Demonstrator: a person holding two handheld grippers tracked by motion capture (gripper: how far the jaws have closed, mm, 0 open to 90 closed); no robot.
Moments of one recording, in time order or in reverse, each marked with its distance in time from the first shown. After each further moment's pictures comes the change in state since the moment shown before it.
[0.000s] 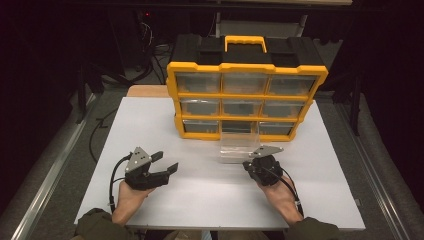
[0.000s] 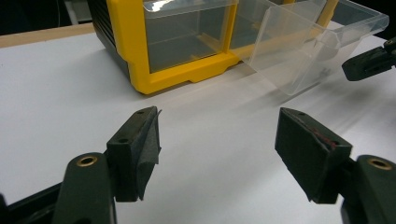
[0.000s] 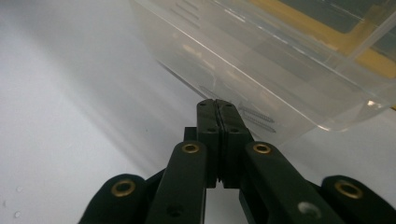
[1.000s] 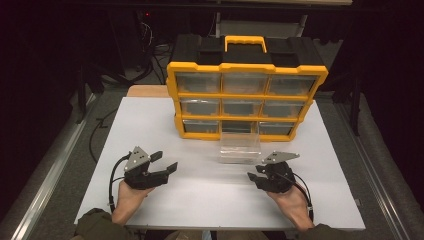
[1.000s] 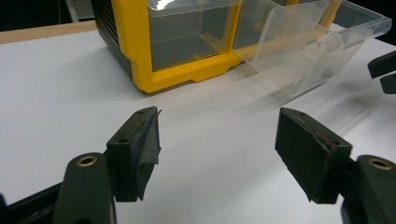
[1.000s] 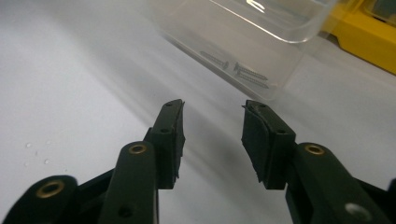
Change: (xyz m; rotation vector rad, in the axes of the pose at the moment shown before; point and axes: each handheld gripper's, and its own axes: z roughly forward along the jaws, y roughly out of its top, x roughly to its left) left arm 0.001 0.000 0.000 -0.004 0.002 -0.007; right arm -0.010 -0.024 -0.021 -0.016 0.067 0.037
